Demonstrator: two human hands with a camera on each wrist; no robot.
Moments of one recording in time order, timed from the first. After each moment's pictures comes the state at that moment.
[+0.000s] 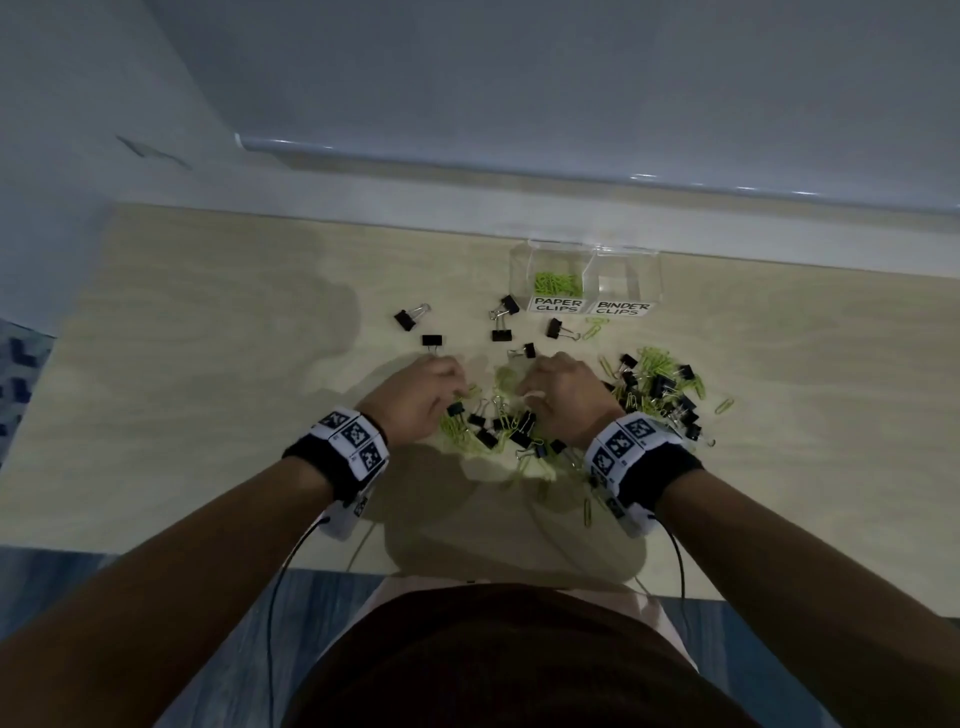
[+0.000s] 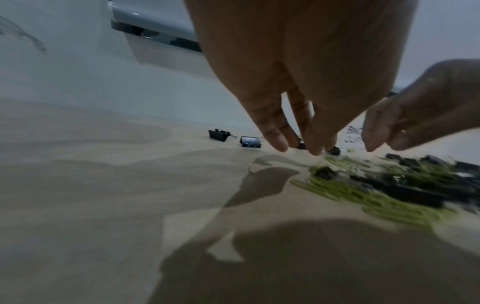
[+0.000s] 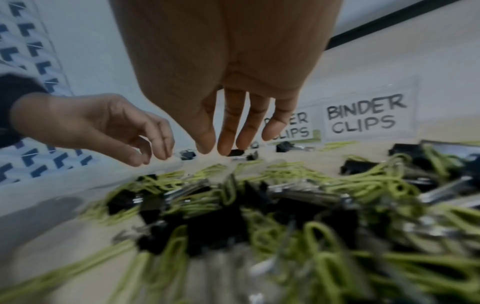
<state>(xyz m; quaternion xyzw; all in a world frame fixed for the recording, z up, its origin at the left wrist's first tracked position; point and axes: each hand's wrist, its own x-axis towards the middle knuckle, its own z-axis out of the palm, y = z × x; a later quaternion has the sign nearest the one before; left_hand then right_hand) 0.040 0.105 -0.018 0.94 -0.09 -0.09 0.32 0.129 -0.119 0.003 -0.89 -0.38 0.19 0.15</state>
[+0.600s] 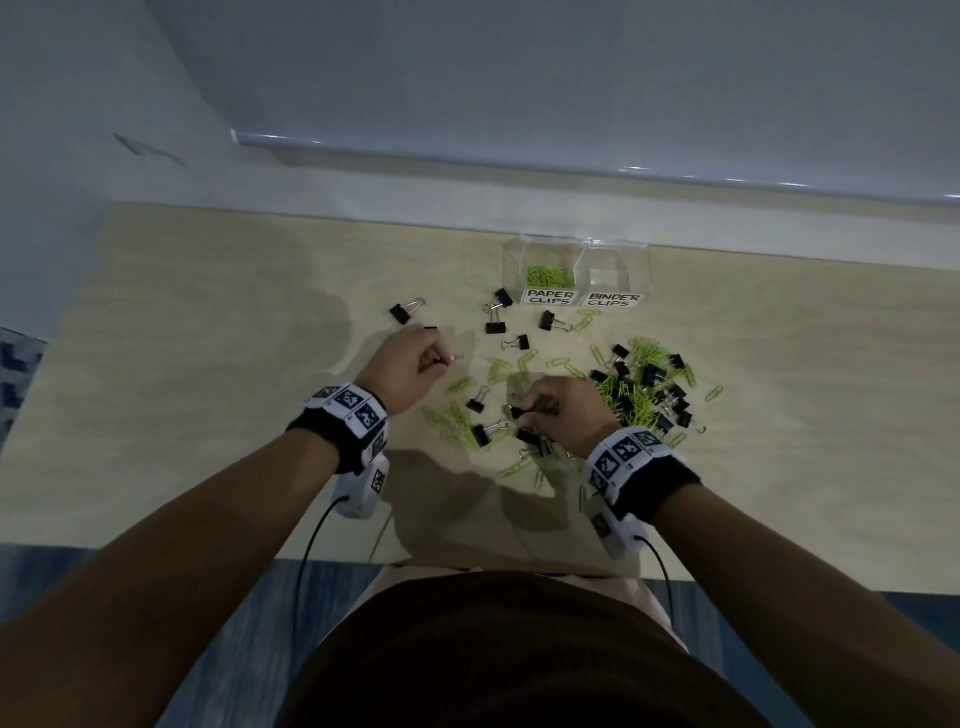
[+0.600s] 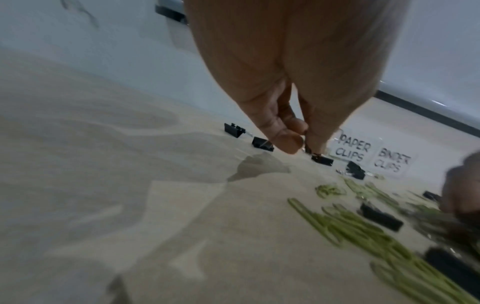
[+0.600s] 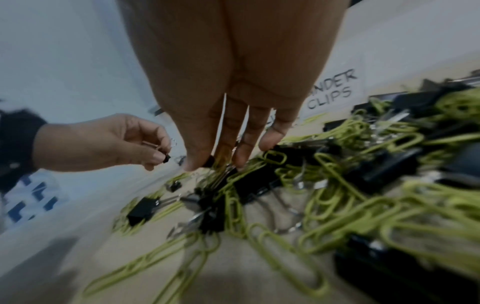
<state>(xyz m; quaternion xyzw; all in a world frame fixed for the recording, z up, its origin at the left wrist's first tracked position) 0.059 0.111 -0.016 0.93 0.05 -0.06 0.37 0.107 -0.135 -0.003 -0.89 -0.21 0.28 0.29</state>
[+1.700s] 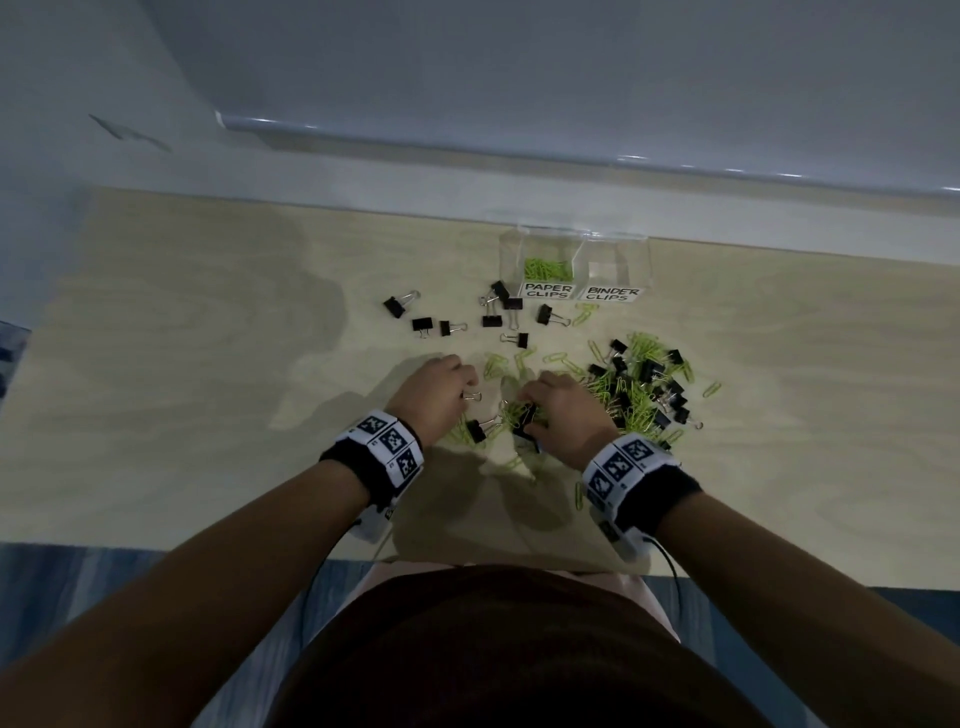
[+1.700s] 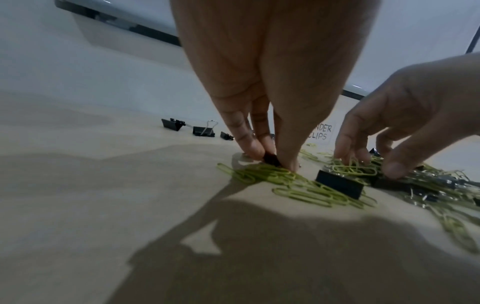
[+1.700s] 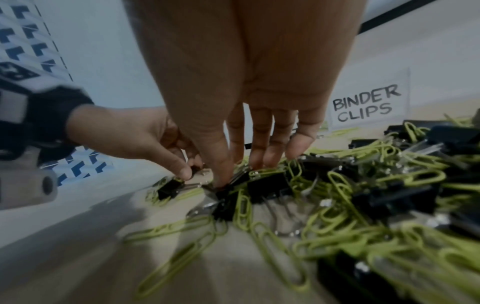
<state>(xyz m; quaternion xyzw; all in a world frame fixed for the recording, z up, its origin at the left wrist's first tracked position) 0.047 0.059 -0.016 0.96 0.02 -0.17 0.24 0.098 -0.132 0.003 -0.91 -0.30 0.27 0.11</state>
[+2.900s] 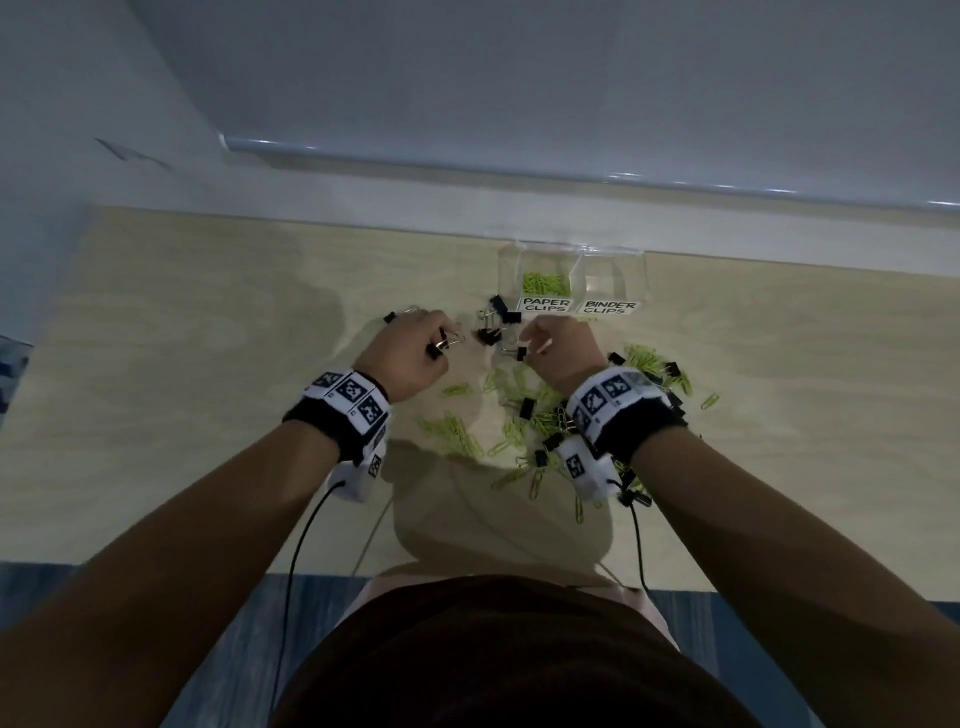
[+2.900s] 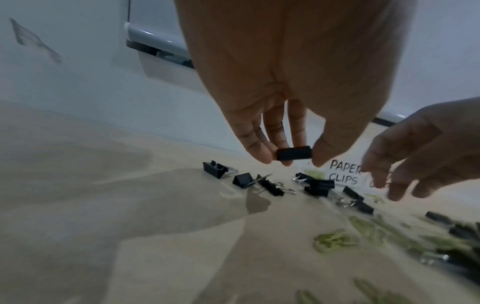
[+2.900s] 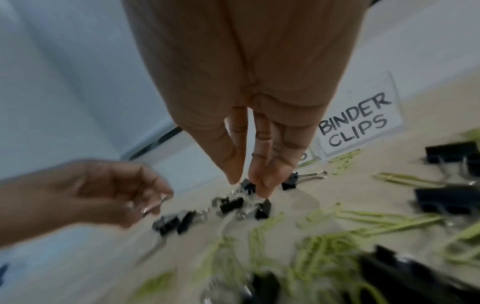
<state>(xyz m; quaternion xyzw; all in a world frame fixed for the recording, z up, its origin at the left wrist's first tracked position) 0.082 0.110 0.007 0.94 0.04 -0.09 0.33 0.164 -0.095 0.020 -0.92 -0.14 0.23 0.29</state>
